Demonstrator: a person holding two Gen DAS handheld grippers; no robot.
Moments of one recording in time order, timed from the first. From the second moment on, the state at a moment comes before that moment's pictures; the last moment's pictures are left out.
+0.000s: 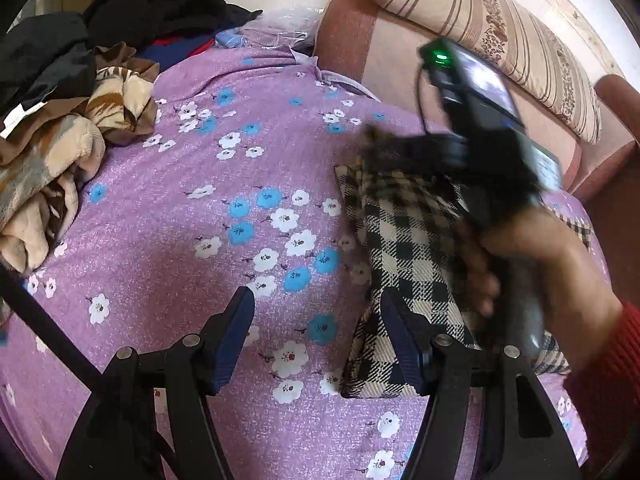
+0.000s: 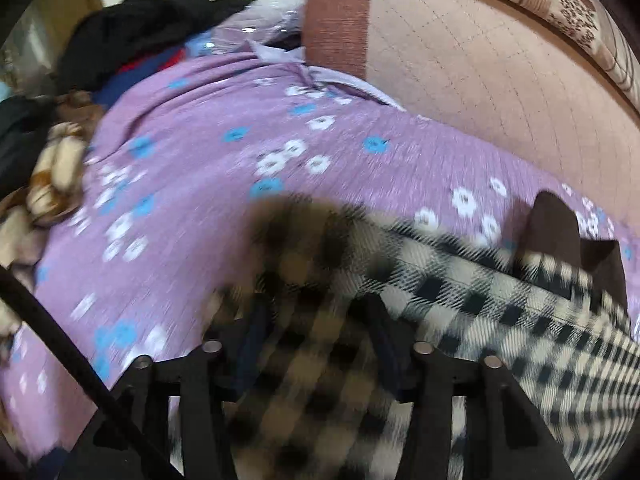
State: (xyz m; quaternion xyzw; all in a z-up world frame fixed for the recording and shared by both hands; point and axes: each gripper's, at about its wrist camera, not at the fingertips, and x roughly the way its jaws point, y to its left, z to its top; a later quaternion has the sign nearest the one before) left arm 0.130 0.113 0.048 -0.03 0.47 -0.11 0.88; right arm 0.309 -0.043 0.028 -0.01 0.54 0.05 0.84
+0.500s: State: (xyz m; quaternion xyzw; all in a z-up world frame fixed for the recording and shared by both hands) left arm 0.129 0.101 0.005 -0.02 0.53 -0.15 0.83; right arm 0.095 -0.269 0.118 0.11 0.49 -0.01 0.86
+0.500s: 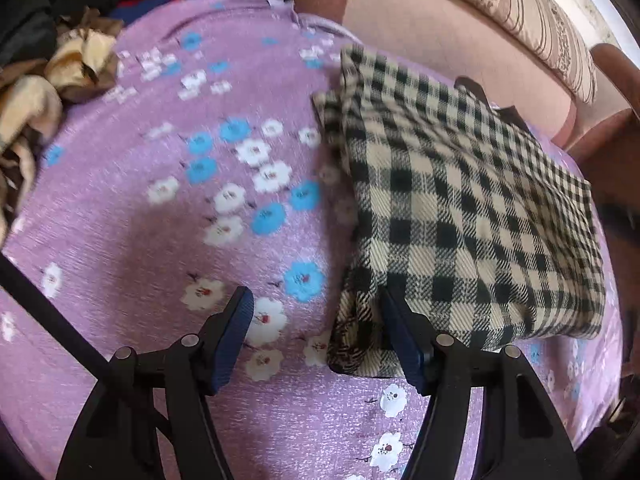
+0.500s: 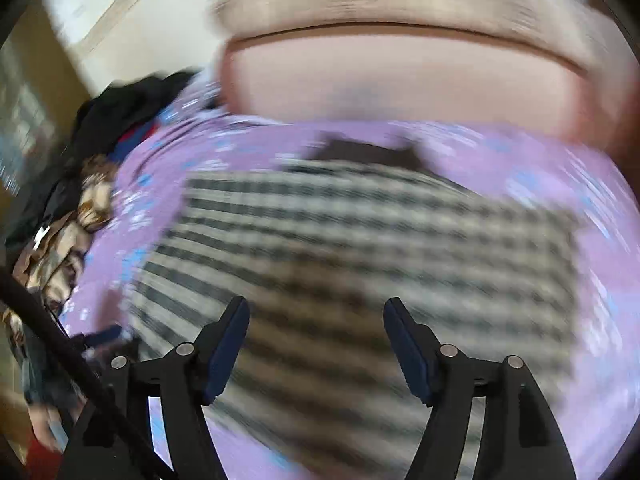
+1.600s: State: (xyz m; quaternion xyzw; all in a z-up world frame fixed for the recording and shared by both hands) left arm 0.084 0.112 0.038 0.10 0.50 -0.12 0.85; right arm -0.068 -0.397 0.073 0.24 0.49 -0.05 0.84
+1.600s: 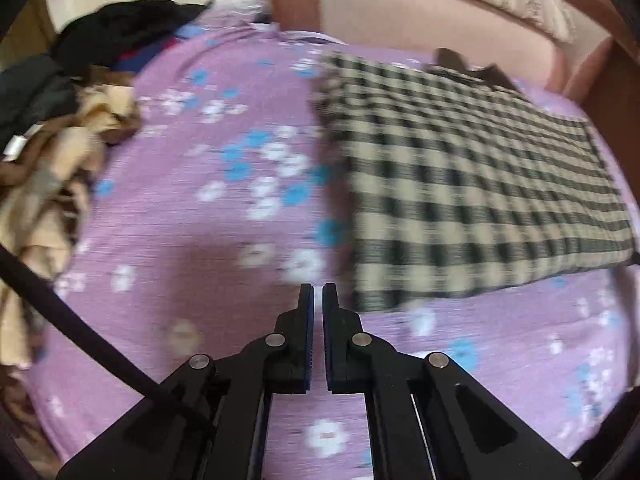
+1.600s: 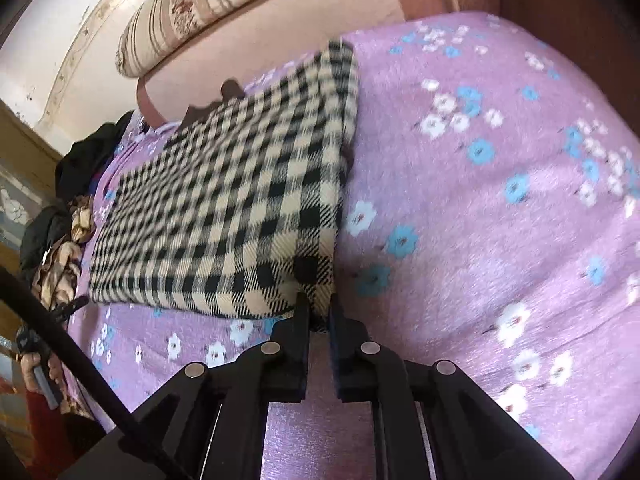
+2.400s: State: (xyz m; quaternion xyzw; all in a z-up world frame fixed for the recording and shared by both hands) left arm 0.089 0.010 0.027 0.07 0.44 -0.20 0.87; right arm 0.020 -0.240 0.051 0.06 0.45 0.00 0.89
